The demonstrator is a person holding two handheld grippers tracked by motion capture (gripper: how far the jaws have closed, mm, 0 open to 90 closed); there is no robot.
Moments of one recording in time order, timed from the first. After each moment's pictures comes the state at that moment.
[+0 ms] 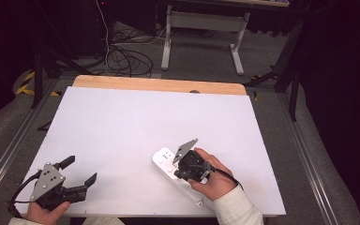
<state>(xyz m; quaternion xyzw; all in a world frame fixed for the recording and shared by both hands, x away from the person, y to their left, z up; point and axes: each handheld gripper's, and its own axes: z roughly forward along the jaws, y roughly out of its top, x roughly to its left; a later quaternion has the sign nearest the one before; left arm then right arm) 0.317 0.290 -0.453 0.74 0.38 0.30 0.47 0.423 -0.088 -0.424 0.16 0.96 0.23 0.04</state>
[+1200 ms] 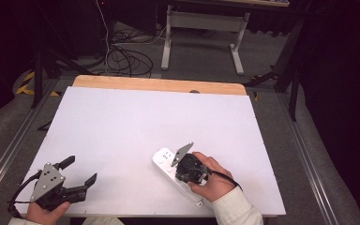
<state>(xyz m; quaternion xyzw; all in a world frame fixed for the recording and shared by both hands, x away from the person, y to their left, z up) 0.316 0.289 -0.453 0.74 0.38 0.30 0.47 0.421 -0.085 -0.433 0.16 0.97 0.20 0.06</state>
